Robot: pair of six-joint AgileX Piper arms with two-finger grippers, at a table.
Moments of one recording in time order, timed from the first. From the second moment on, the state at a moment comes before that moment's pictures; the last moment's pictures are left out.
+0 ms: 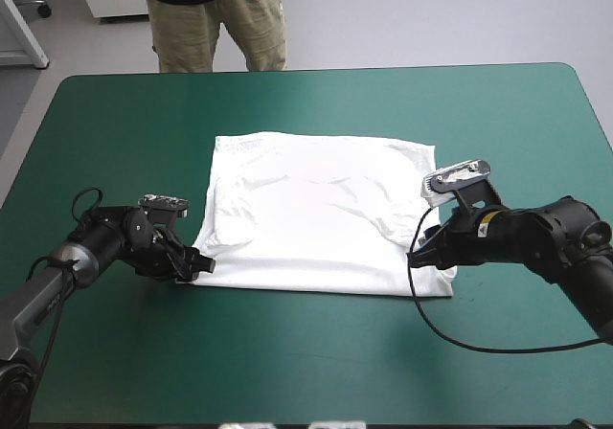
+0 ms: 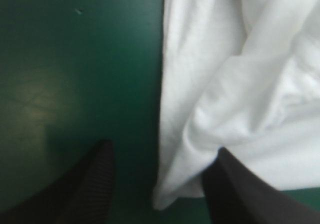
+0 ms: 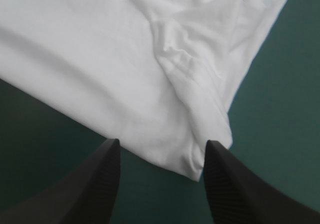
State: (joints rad) left arm -0.15 1.48 -0.83 -0.14 0.76 0.14; right arm 0.42 1.13 -1.05 0.09 0.95 -0.03
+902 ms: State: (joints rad) left arm -0.15 1.48 -0.83 -0.17 0.74 0.17; right arm 0.42 1.33 -0.71 0.03 0.69 0.12
